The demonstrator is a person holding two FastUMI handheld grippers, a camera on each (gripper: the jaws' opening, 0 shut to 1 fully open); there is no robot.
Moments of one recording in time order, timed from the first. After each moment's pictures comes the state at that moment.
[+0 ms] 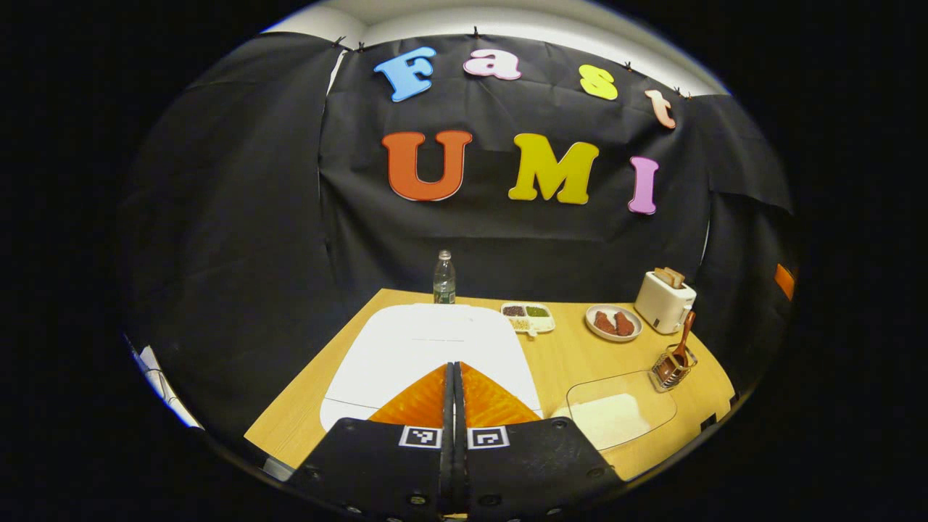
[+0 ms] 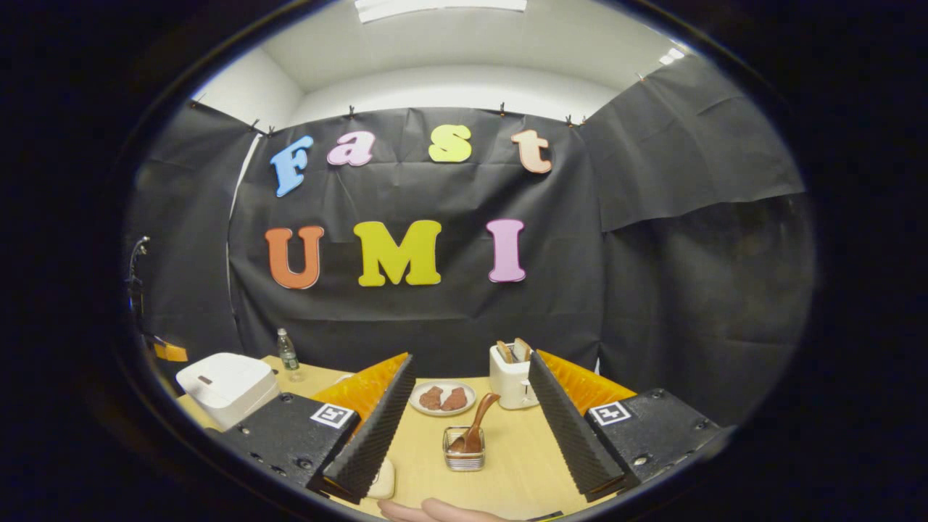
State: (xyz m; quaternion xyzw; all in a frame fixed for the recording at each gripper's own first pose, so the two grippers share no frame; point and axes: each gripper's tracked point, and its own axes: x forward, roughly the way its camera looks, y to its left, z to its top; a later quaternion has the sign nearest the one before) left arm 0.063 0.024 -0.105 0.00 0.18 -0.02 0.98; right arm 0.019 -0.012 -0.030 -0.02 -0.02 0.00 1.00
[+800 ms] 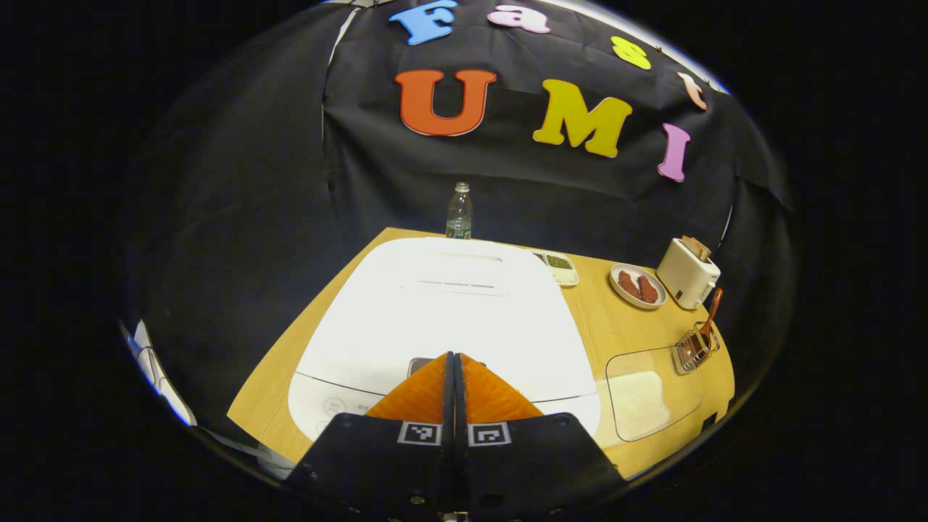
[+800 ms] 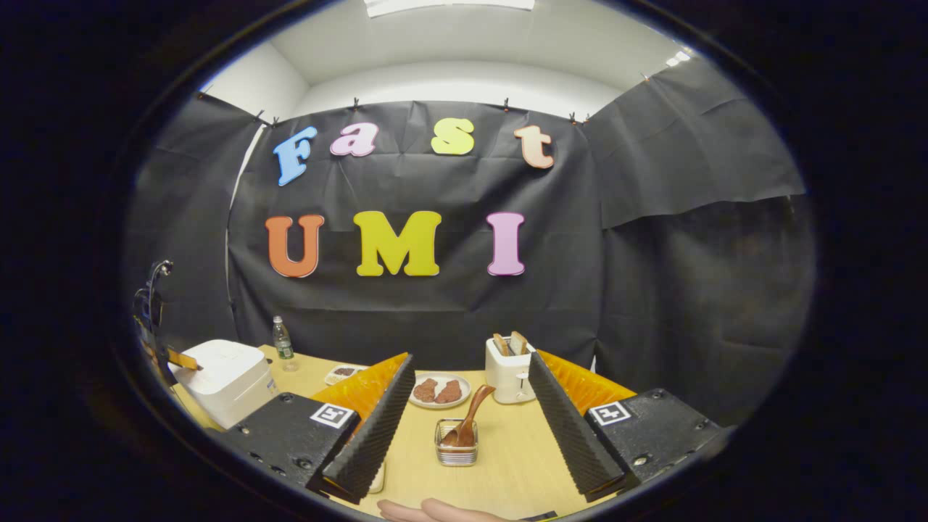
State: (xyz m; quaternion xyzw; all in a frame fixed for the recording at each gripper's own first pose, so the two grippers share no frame) left arm 0.084 0.035 -0.167 -0.05 0.28 -0.01 0.96; right arm 0.019 -0.014 -0.048 -0.03 -0.01 0.00 1.00
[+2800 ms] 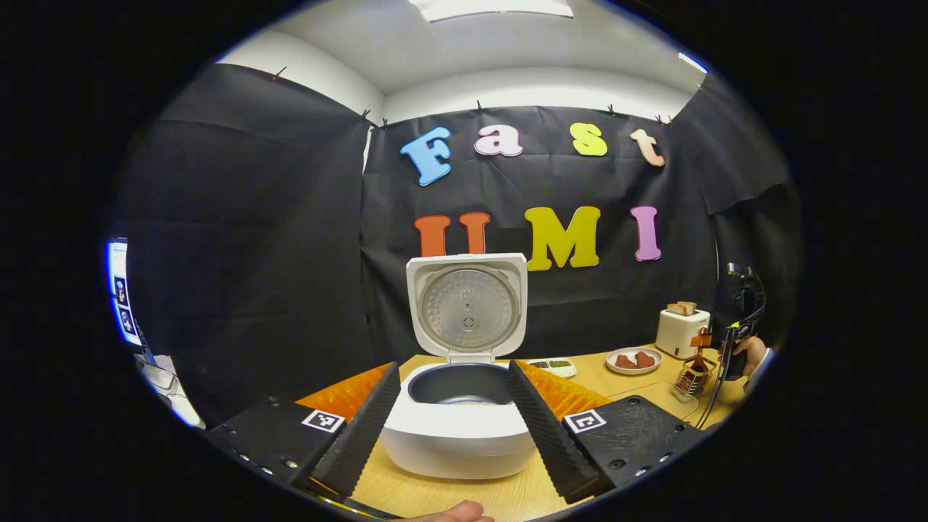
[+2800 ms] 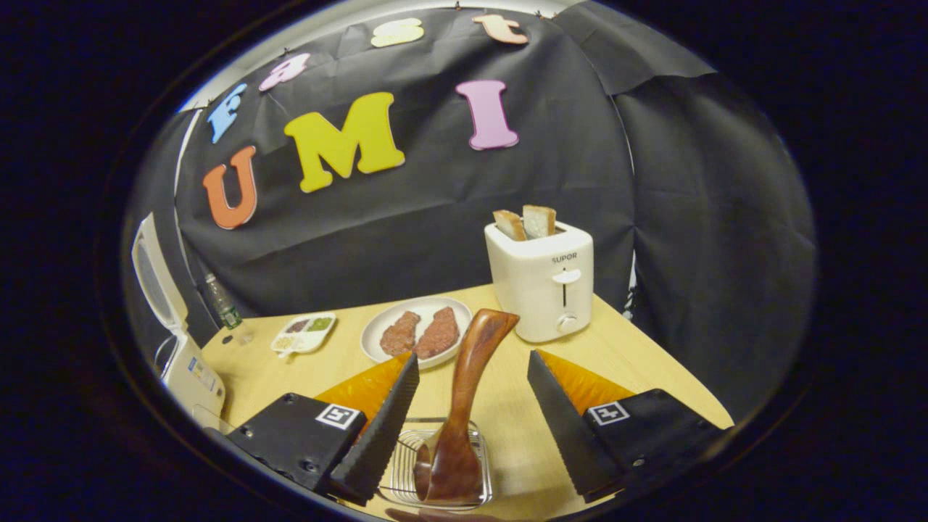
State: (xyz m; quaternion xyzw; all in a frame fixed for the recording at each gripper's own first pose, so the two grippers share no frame) left arm -0.021 0.027 -0.072 0.02 -0.04 0.04 1.00; right arm 0.276 -0.051 -0.265 0.07 0.19 0.00 0.98
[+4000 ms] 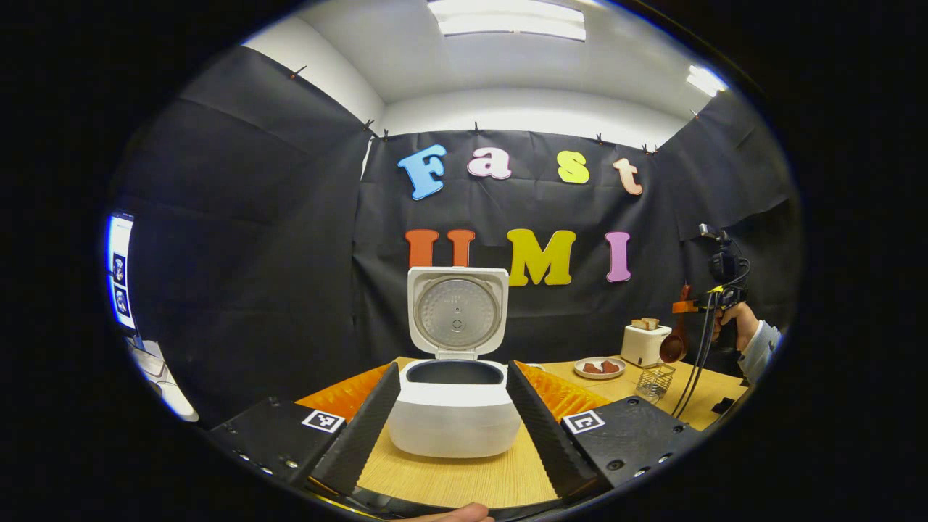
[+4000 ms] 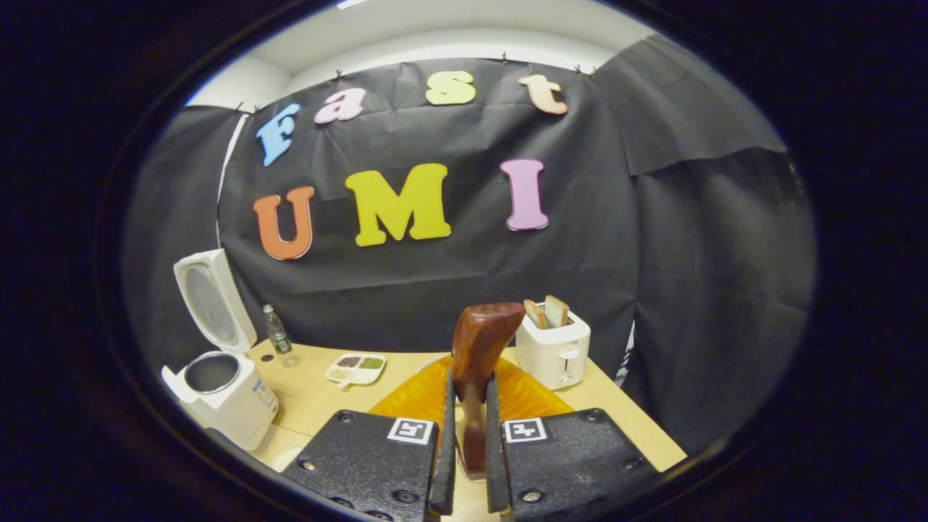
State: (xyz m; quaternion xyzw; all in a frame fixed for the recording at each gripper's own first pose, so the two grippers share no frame) left arm -0.109 0.038 -0.073 0.00 -0.07 -0.02 1.00; right arm 0.151 0.017 -0.112 -0.01 0.05 0.03 1.00
